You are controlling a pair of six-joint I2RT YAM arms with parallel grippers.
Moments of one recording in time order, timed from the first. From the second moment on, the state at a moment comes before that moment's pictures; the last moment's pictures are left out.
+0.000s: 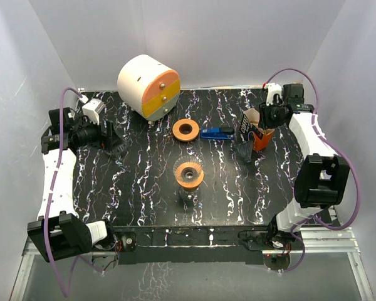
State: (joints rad) left arm 0.23 1.20 1.16 -0.77 0.72 0.31; right arm -0.10 1.64 1.38 -0.62 -0.34 -0.31
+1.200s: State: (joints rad) left arm 0.23 1.19 1.14 -0.77 0.73 0.32; right arm -0.09 1.69 1.40 -0.60 -0.32 -0.31
